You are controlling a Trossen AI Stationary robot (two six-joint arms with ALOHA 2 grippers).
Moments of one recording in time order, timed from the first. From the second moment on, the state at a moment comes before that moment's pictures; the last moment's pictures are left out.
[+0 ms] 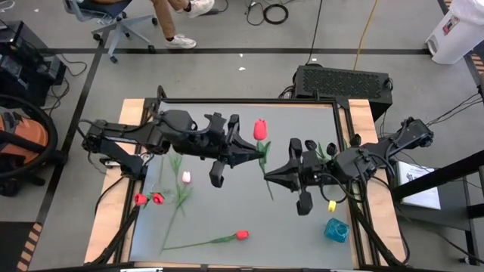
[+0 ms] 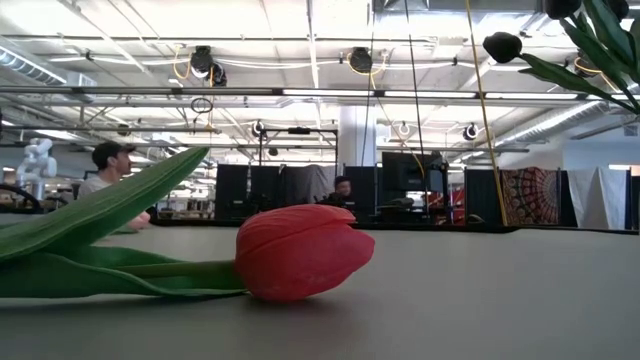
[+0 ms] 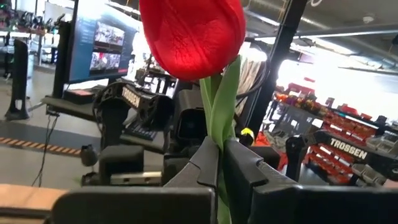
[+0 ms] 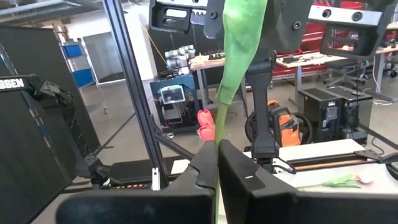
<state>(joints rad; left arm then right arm) -0.18 1.57 1.77 -0.06 0.02 -0.27 0.48 1.29 1.33 -0.02 0.42 0.22</state>
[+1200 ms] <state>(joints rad) -0.15 1.32 1.77 -0.59 0.02 -0.17 0.49 1.28 1.33 0.03 0.60 0.25</state>
